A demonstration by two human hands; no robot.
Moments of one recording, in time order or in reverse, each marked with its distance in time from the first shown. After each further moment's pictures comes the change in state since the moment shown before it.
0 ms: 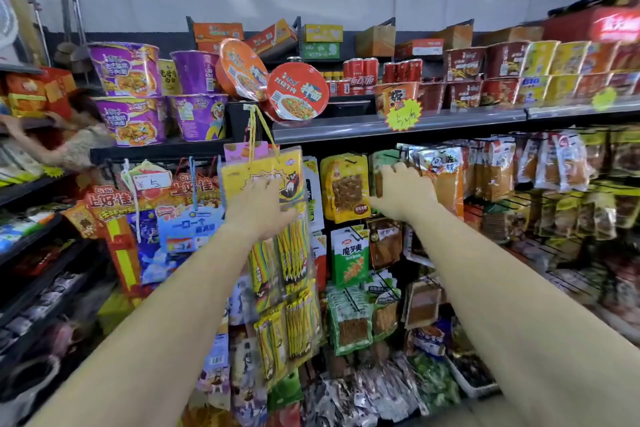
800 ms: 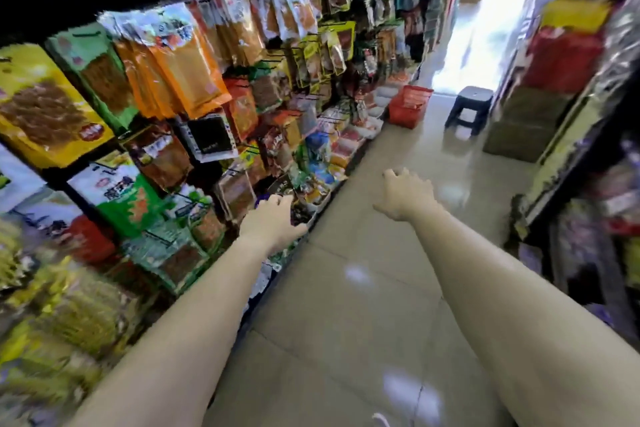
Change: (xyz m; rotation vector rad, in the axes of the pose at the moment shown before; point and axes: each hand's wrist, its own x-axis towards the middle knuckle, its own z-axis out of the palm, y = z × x) left_hand -0.096 0.340 0.252 -0.139 -0.617 0.736; right_hand -0.312 0.271 0.124 -0.063 -0.403 0.923
